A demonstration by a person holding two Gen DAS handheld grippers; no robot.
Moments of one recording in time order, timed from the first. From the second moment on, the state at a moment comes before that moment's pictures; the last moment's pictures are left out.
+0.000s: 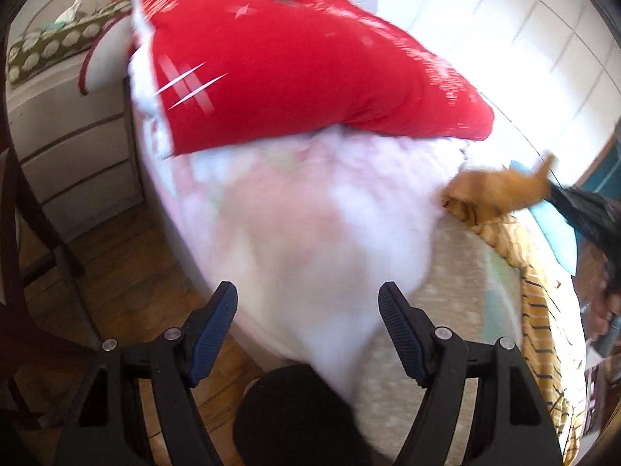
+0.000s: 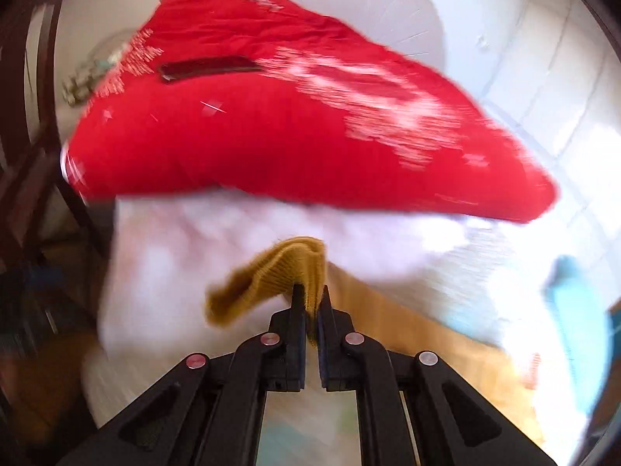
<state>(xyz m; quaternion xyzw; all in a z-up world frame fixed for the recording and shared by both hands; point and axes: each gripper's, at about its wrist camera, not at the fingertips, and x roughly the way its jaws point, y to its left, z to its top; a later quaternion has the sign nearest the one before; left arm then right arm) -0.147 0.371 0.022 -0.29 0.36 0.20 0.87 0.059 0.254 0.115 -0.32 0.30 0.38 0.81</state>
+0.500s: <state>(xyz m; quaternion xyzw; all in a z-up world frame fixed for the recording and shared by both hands) -0.075 0.232 0.064 -0.20 0.40 0.06 0.89 0.135 -0.121 0.050 -0.40 0.42 -0.03 0.81</state>
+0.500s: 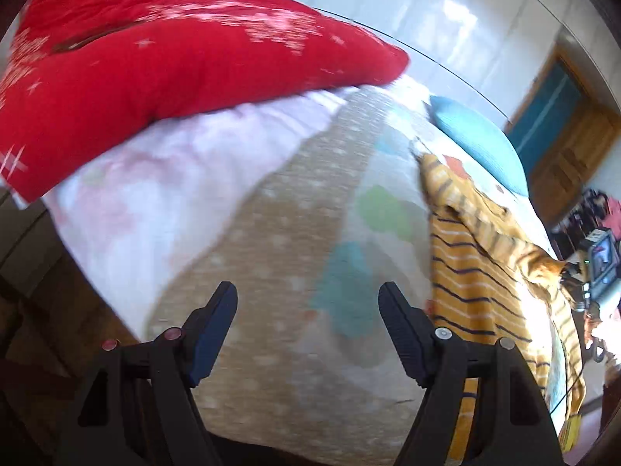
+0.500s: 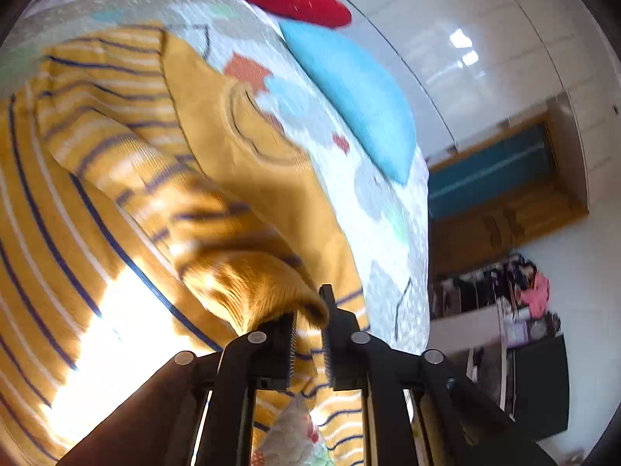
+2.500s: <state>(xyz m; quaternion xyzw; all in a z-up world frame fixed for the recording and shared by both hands) -0.066 0.067 0.044 -0.05 0.48 -0.07 0.87 -0.170 -0.455 -0.002 0.53 0.29 -0.06 0.79</state>
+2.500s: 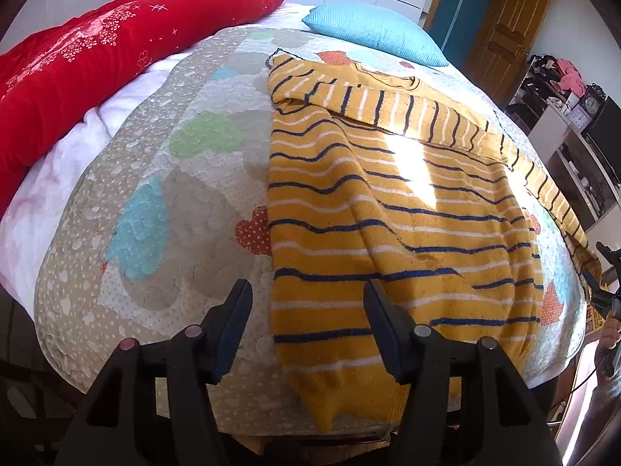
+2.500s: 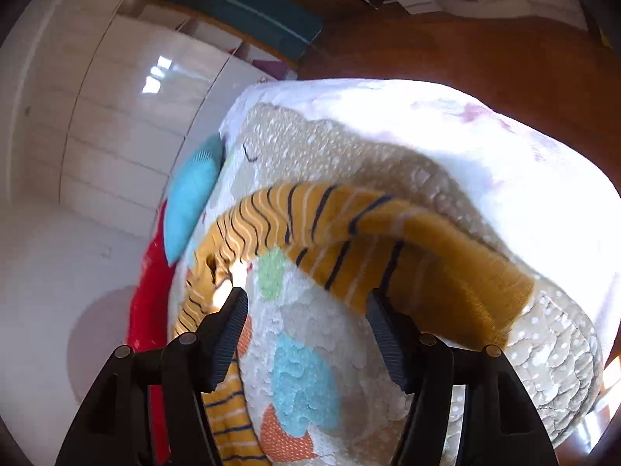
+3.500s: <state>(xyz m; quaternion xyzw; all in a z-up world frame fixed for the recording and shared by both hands) -0.068 0.059 0.040 -0.08 0.49 -0.07 0.86 -0.193 -0.490 -0.038 0.57 0.27 -0.11 0.76</state>
